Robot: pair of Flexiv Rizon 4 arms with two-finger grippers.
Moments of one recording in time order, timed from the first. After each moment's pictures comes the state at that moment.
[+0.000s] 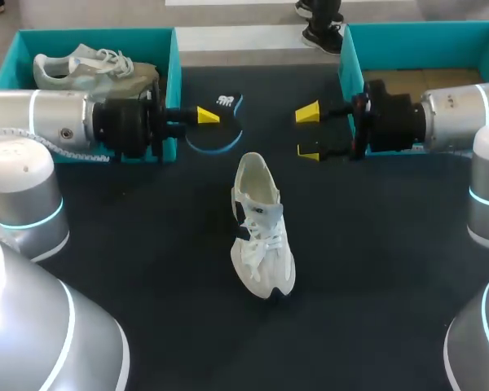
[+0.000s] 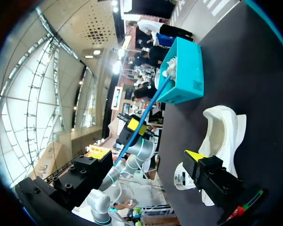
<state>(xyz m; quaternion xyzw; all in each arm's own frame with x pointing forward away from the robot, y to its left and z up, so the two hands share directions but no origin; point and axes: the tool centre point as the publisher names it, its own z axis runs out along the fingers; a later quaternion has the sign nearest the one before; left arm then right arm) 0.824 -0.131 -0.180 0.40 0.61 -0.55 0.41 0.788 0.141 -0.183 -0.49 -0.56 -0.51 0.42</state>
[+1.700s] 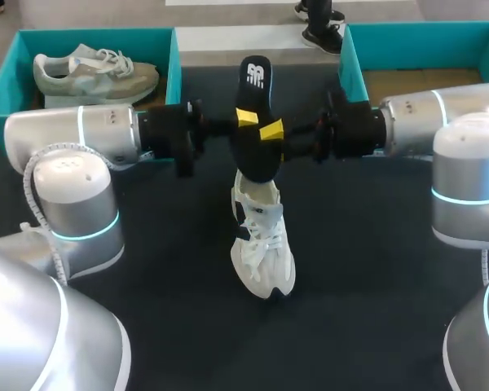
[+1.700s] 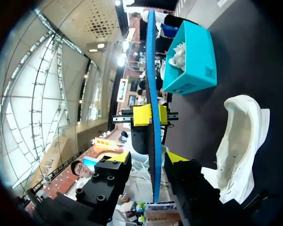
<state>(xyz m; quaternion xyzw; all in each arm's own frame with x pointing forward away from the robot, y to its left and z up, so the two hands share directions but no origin) 0.847 -0.195 -0.191 0.51 0.50 -0.41 0.57 0.776 0.200 -0.190 -0.46 -0.57 -0.50 0.46</state>
